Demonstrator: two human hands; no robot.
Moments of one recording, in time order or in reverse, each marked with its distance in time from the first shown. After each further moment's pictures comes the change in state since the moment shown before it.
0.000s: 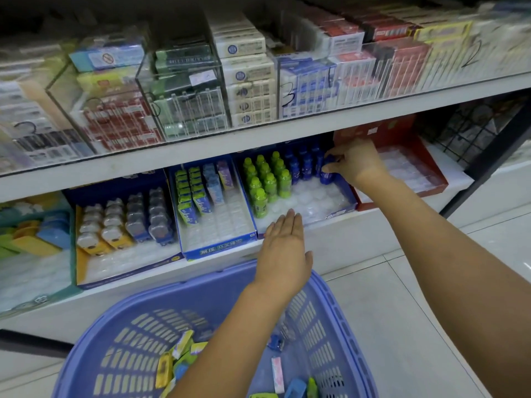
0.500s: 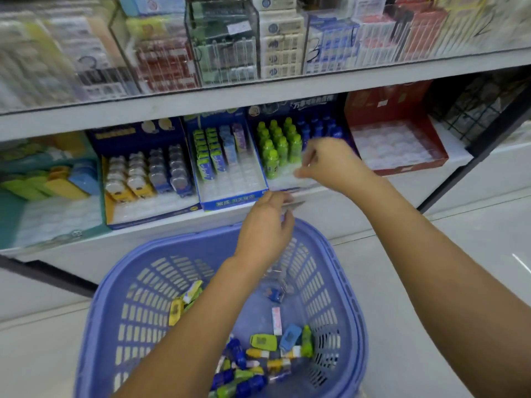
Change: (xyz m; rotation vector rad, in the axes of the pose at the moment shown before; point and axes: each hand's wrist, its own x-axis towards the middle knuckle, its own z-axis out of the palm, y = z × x) left_hand -0.048 -0.031 -0.003 -0.386 0.348 0.013; right_hand -0.090 -0.078 0.006 0.003 -0.181 -0.097
